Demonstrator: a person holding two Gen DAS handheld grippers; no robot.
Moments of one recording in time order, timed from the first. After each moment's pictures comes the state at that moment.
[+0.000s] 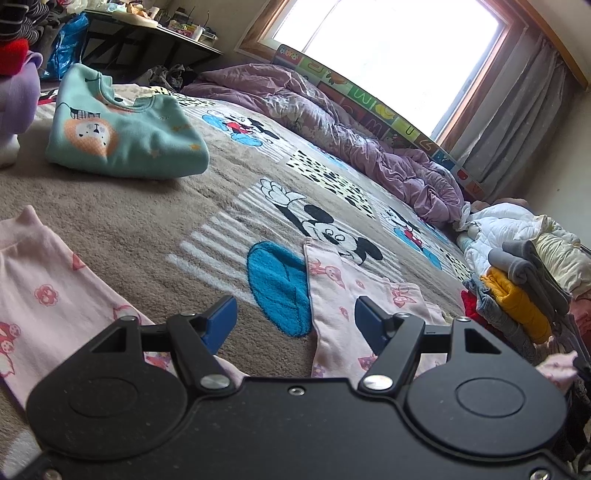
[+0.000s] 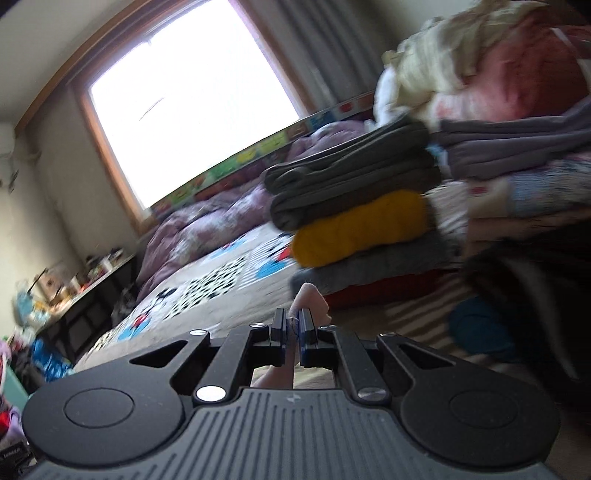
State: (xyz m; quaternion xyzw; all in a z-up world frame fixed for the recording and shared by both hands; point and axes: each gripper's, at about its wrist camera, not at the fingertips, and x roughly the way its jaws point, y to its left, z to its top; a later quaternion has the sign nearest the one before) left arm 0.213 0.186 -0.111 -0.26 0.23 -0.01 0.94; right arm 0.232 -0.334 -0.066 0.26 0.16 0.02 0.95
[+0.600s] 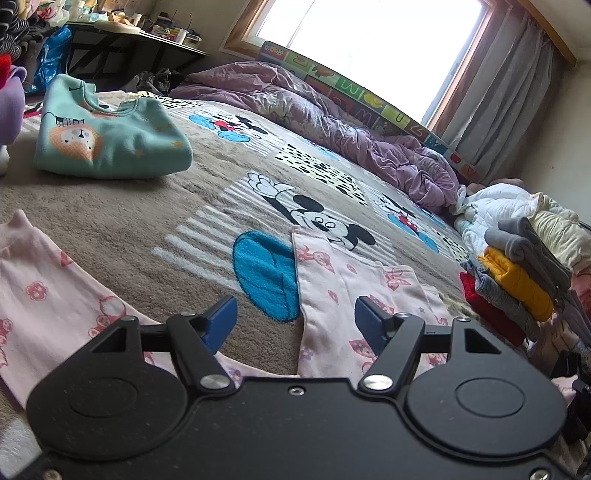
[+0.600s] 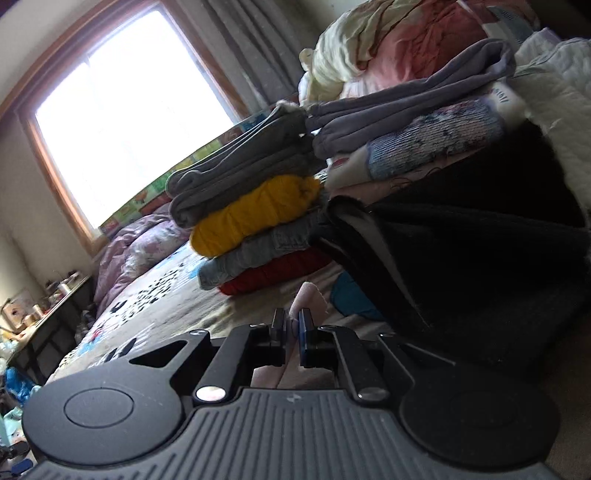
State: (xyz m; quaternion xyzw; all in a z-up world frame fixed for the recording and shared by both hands) left arm 0.210 0.172 -0.112 -0.23 0.24 -0.01 0.94; right arm 0.195 -0.390 -0.126 0.29 0.17 -0.04 0.94
